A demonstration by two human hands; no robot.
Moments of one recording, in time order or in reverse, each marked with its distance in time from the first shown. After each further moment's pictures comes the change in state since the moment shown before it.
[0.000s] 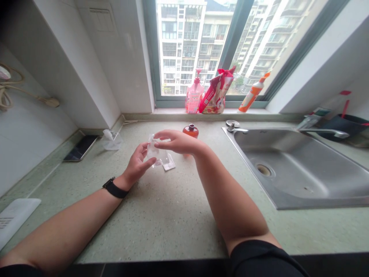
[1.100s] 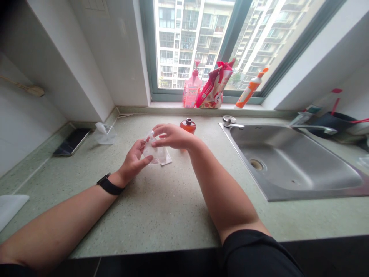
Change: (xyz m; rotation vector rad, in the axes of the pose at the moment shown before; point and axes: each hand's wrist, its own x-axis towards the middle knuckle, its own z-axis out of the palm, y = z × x) left_hand -0.005 0.009 0.005 -0.054 -0.063 0.047; right_hand 0.011 0.012 0.003 0.040 -0.050 -0.159
